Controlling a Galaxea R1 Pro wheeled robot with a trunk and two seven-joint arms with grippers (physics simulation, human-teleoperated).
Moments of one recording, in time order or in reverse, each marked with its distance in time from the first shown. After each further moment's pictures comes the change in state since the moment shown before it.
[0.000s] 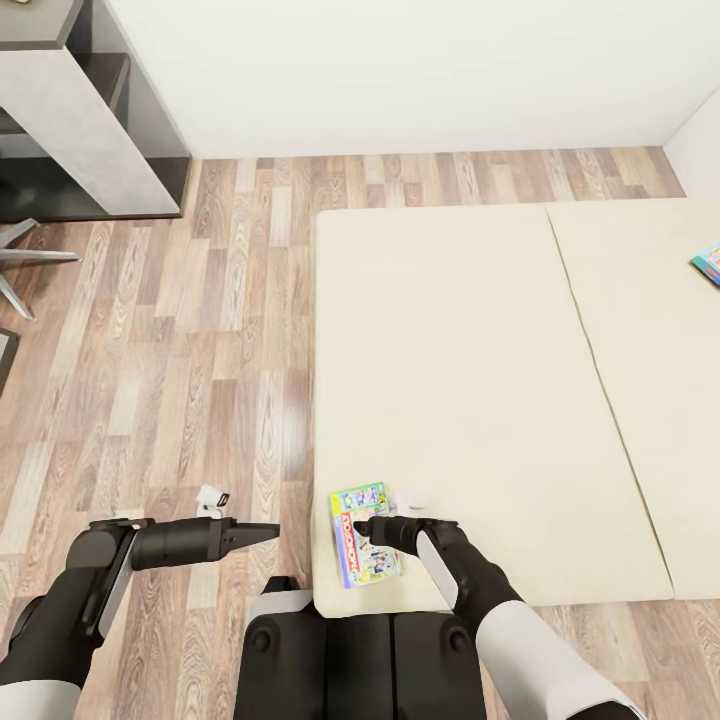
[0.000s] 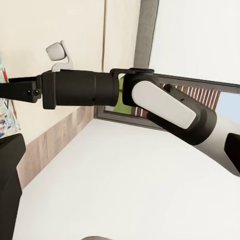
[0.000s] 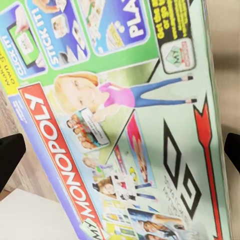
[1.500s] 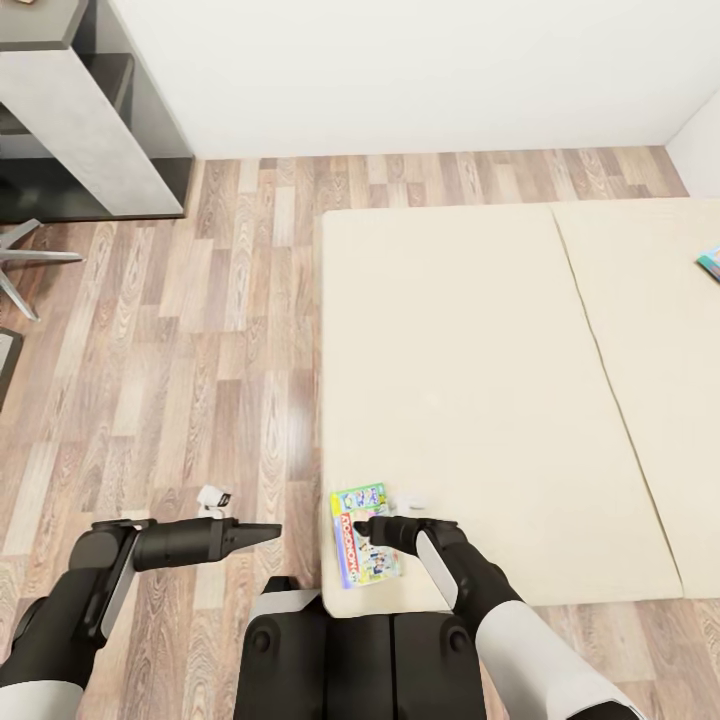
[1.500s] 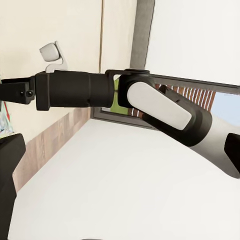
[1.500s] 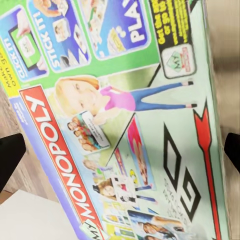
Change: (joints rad) left arm 0.001 -0.007 -0.001 0.003 0.007 0.000 -0.006; right arm 0.000 0.001 0.002 0.000 -0.002 -0.001 -0.002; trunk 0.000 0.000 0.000
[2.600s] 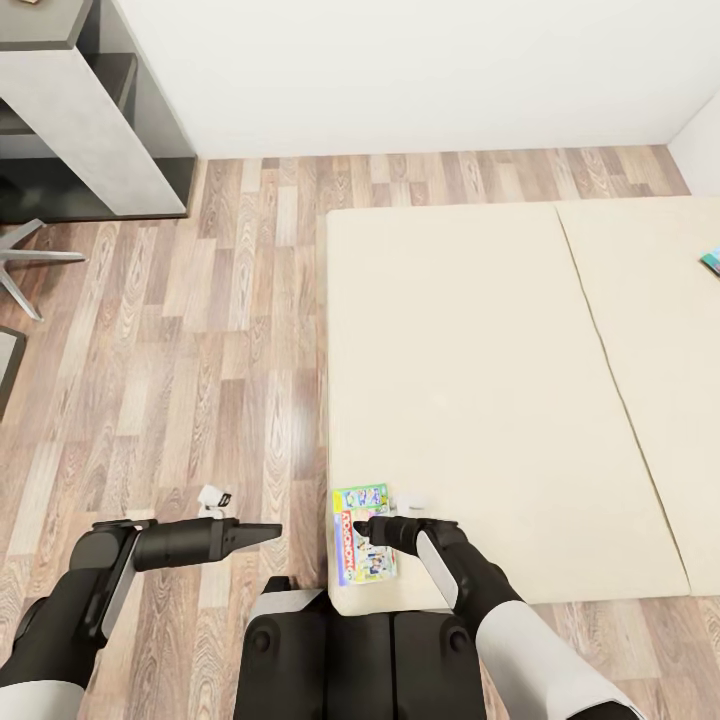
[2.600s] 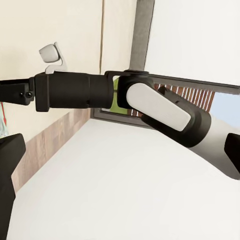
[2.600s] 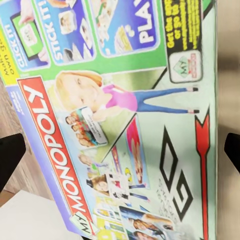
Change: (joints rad) left arm 0.000 -0.003 0.003 0.001 0.001 0.000 0.000; right arm 0.000 -0.001 -0.002 0.000 0.000 0.001 0.002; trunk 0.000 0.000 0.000
